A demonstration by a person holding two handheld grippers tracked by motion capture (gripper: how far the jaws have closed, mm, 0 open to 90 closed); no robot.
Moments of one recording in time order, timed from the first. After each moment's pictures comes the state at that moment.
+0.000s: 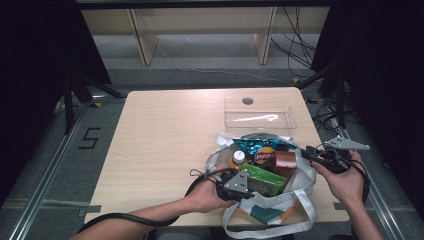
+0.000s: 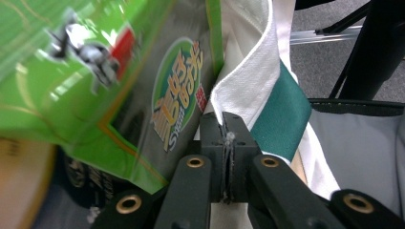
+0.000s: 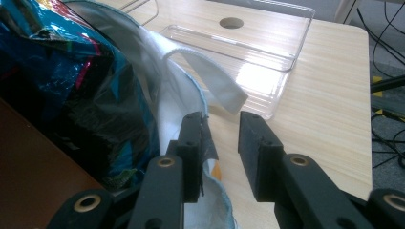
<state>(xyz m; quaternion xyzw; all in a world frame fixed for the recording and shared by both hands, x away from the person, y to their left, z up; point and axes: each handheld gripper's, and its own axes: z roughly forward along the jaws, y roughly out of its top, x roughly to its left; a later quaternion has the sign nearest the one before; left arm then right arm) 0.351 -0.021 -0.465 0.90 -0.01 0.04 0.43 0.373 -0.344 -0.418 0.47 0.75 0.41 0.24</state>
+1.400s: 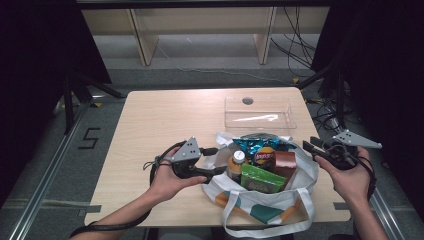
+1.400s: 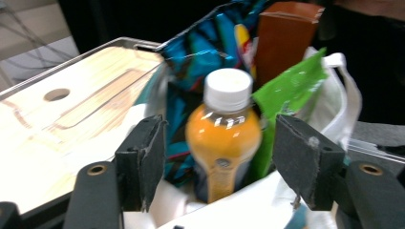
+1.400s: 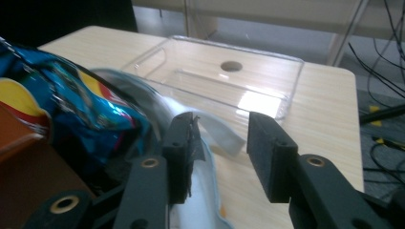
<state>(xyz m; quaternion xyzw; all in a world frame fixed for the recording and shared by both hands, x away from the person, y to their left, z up) 0.373 0.081 -0.407 0.80 0.18 0.12 0.56 0.367 -0.342 -0.393 0.46 0.71 0.47 0.26</state>
